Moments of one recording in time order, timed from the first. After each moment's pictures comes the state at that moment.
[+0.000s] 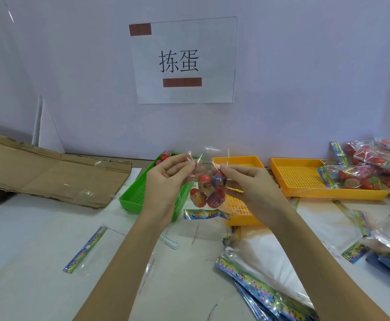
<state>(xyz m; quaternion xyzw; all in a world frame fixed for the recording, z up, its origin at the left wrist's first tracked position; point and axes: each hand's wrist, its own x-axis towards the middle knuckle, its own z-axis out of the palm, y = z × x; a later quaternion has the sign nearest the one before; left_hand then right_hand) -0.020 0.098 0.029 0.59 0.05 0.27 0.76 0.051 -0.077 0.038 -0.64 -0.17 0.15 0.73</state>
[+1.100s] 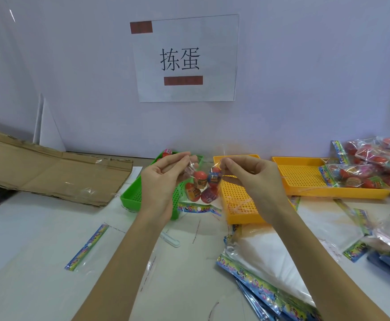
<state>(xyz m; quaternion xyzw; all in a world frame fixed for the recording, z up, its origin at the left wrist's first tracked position) -0.022 0.101 0.033 0.56 0.09 0.30 0.77 0.051 -0.077 0.036 -0.66 -0.22 0.00 0.72</state>
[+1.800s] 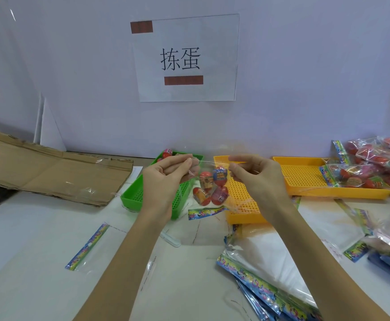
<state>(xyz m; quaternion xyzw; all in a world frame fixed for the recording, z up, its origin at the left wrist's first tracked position) -0.020 0.102 0.028 0.60 0.08 0.30 0.74 0.058 -0.081 0.034 -0.71 -0.18 -0.04 0.68</state>
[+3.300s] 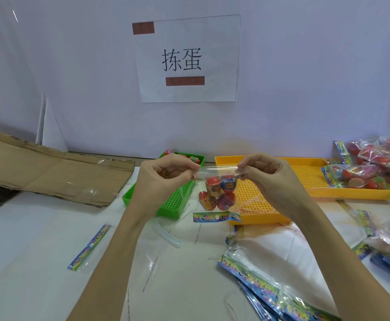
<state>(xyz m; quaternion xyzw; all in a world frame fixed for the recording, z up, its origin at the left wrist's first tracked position) -0.029 0.132 0.030 0.72 -0.11 0.29 0.62 0.079 -0.110 0.033 -0.63 -0.32 0.07 0.70</state>
